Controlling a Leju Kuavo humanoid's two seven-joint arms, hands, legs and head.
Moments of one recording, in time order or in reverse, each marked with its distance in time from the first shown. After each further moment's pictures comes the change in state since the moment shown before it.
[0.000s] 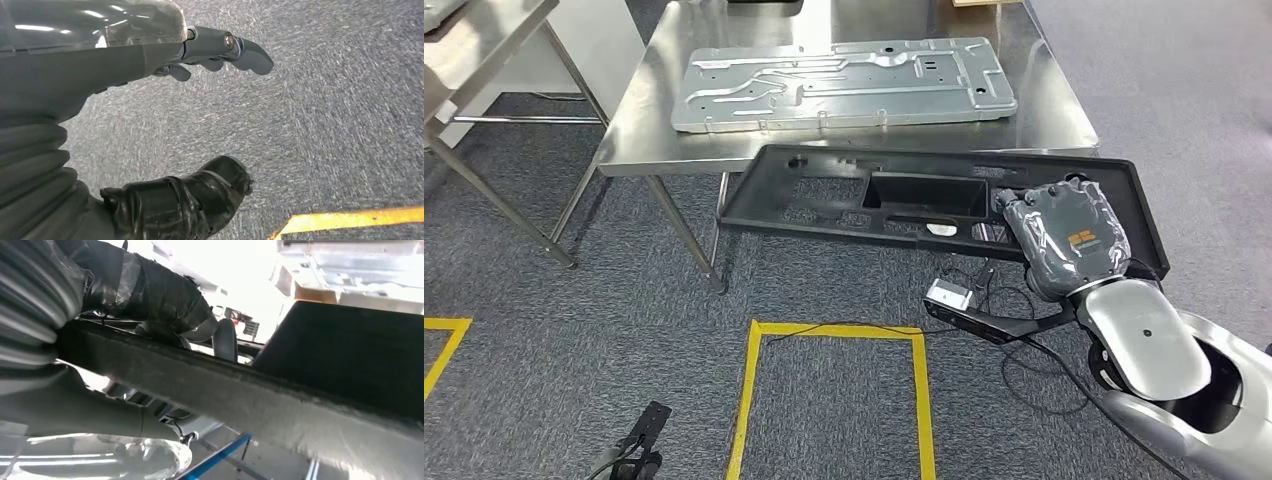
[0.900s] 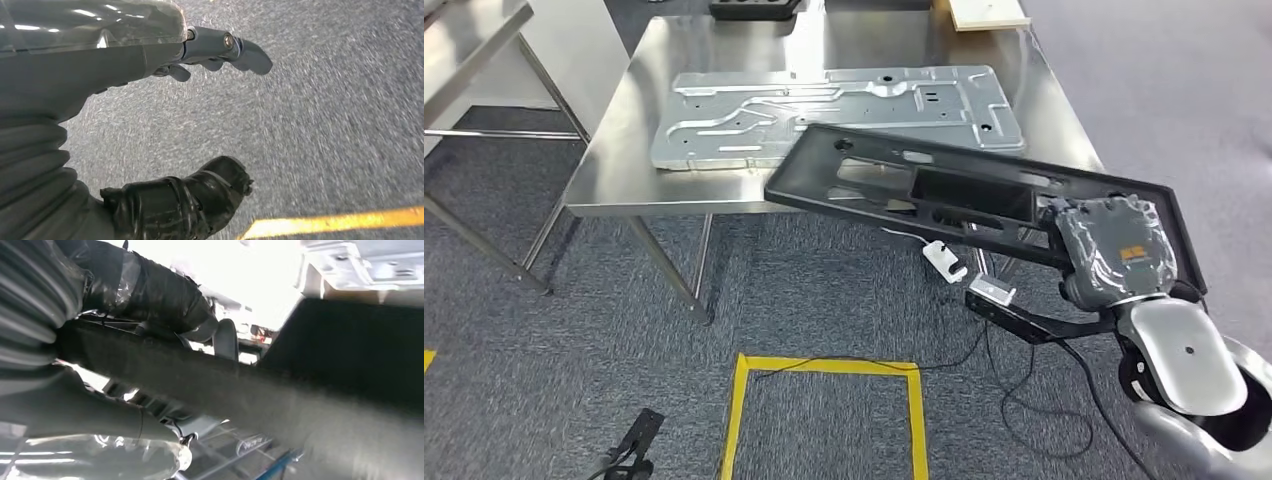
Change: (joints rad) left arm 0.017 0.008 0.000 0.000 0.000 0.010 0.010; right arm 0.179 -0.093 -0.151 0.023 0.008 -0.128 0.016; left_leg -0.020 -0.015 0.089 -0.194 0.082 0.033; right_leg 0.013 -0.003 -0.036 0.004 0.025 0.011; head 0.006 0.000
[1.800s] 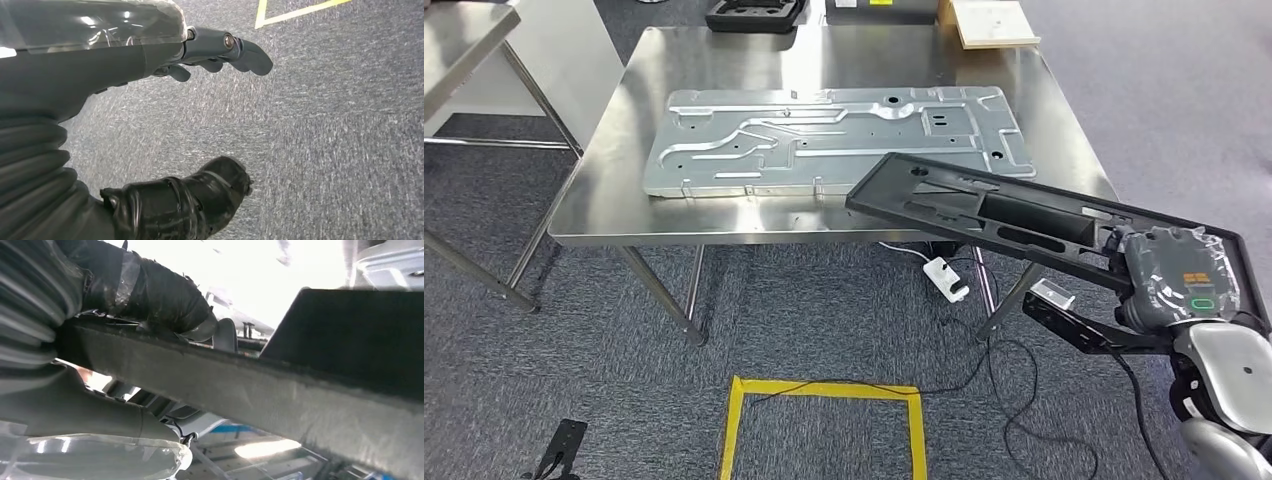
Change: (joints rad) left arm 0.026 0.153 0.095 -0.001 0.133 0.061 0.040; right arm 0.222 -0.099 -0.222 0.025 -0.048 -0.021 0.004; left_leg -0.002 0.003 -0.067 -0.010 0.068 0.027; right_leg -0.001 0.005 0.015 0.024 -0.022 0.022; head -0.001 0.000
